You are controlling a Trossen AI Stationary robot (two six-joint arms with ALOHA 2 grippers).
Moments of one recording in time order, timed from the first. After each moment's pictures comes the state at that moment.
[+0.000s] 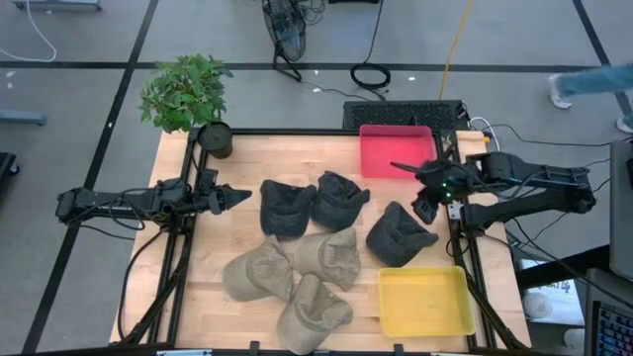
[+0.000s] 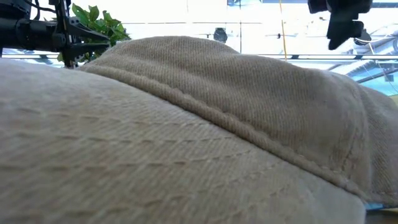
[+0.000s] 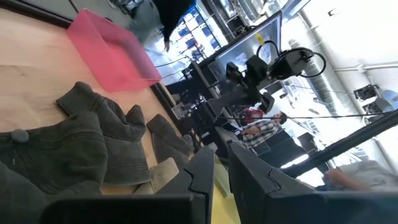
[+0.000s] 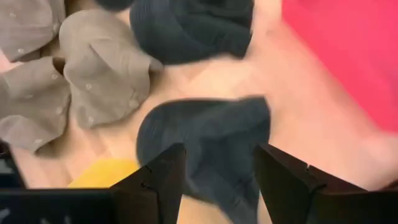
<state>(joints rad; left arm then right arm) 0.03 0.33 0.13 0.24 -0.14 -0.98 -0.04 0.93 1.11 -1.25 0.05 0.64</state>
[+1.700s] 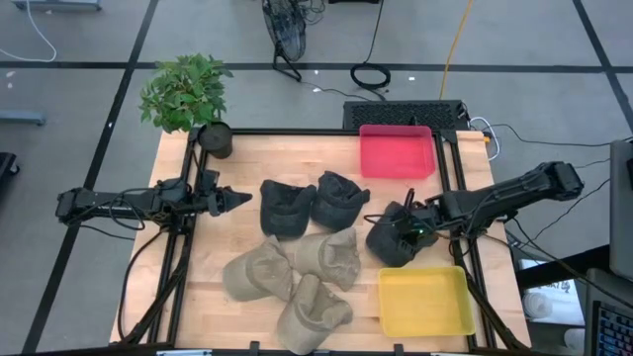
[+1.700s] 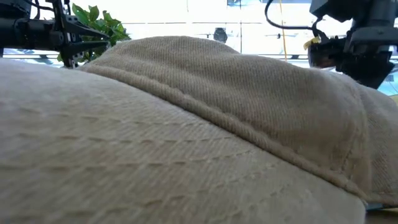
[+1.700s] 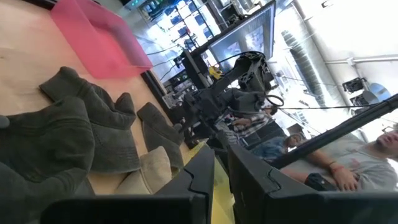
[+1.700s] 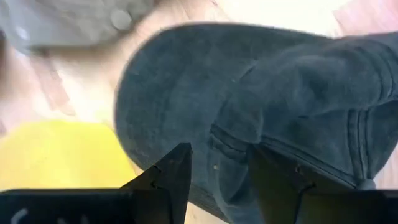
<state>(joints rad) 0.03 0.33 0.13 0.25 -0.08 -1.01 0.20 1.11 0.64 -0.73 -0.03 0.71</state>
